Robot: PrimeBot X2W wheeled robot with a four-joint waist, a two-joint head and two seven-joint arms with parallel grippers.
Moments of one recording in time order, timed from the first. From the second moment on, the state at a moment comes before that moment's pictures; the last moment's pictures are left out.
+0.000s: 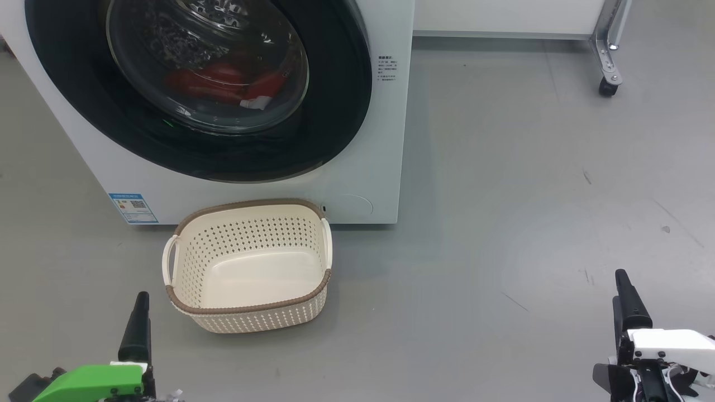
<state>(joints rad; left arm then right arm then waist) -0.02 0.00 0.06 0.27 -1.53 -0.12 0.02 0.00 -0.01 -0.12 0.26 1.46 0.12 0.01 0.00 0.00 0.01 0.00</state>
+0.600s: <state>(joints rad) -0.02 0.00 0.04 0.22 -1.32 -0.12 -0.05 0.00 -0.02 -0.11 0.20 1.24 0.12 -0.05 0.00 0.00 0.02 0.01</state>
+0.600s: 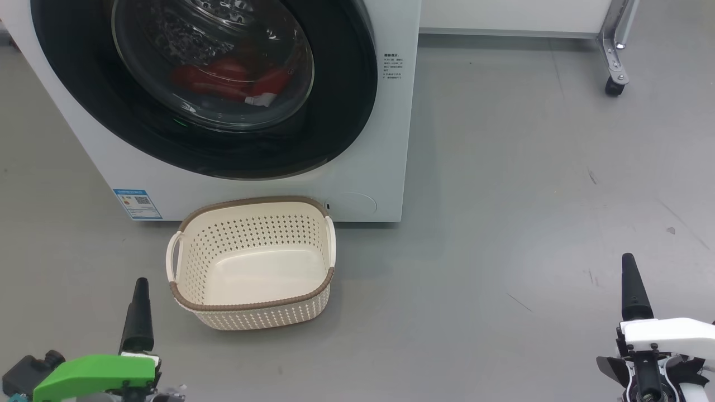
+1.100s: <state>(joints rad) -0.02 0.01 0.02 0.18 -1.04 -0.11 -0.10 0.00 -0.03 -0.06 0.17 0.96 0.12 -0.10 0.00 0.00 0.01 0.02</state>
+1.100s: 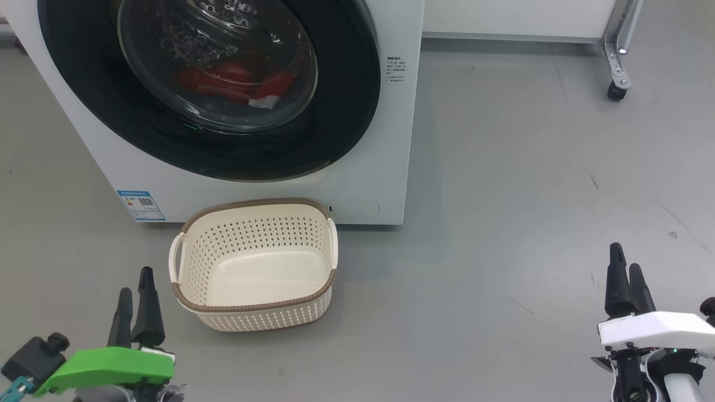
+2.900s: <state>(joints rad) -0.02 0.04 -0.24 0.19 -0.30 0.08 -0.25 0.00 -0.04 0.08 0.20 0.32 0.08 -0.25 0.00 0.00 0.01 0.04</state>
